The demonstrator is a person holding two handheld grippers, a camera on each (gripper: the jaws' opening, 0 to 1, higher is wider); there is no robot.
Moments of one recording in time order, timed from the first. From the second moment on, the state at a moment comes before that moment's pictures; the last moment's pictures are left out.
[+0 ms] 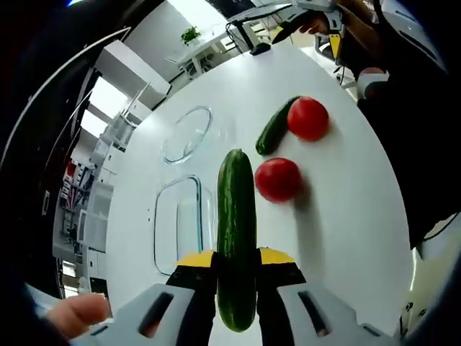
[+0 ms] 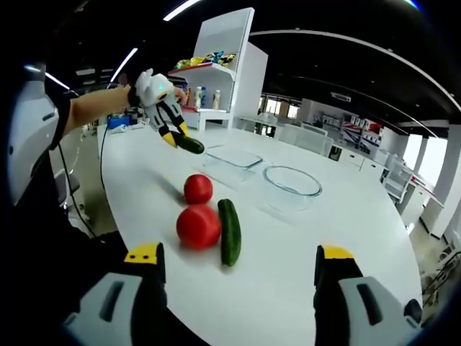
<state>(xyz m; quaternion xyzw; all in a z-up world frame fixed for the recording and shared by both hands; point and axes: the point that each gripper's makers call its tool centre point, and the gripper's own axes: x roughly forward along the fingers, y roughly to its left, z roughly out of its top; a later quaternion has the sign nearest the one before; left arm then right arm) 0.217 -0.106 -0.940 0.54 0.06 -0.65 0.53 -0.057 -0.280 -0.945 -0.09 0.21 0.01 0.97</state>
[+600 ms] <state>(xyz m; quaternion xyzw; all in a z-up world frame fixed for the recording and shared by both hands) 0.317 -0.169 -0.947 0.58 0.09 -0.60 0.55 -0.061 -0.283 -0.949 -0.09 0.21 0.00 0.97</state>
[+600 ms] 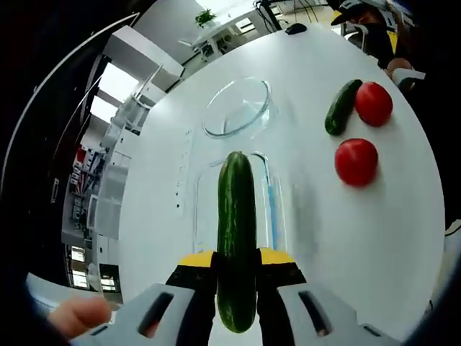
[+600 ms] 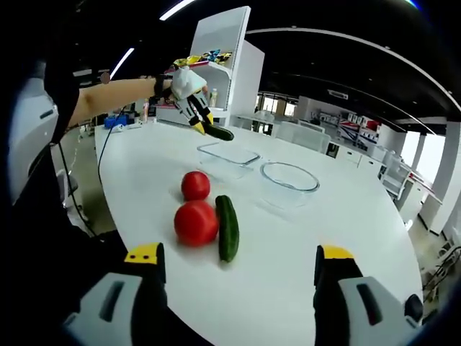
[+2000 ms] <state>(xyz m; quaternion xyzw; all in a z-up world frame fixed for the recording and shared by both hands) 0.371 -0.219 -1.033 0.54 0.09 -0.61 0.57 -0.077 -0.308 -0.962 -0.07 0.23 -0.04 0.97</state>
